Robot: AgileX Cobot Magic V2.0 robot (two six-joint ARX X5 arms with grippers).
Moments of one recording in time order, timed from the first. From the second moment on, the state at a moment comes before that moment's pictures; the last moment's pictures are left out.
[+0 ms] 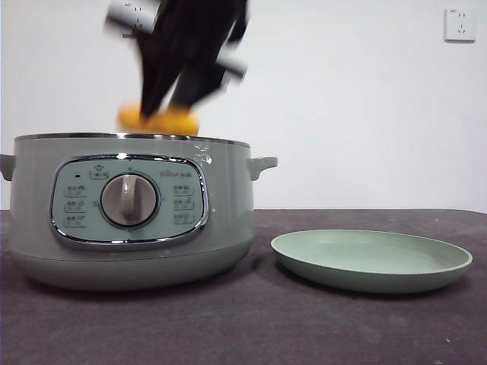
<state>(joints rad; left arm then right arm) -0.44 0.95 1.61 -1.06 -0.46 0.12 0.81 1.94 1.85 -0.77 -0.07 -0.08</state>
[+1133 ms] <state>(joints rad) -0.44 1.11 1.61 -0.96 -0.07 0.11 0.37 1.53 1.59 -1.33 -0.07 -0.03</state>
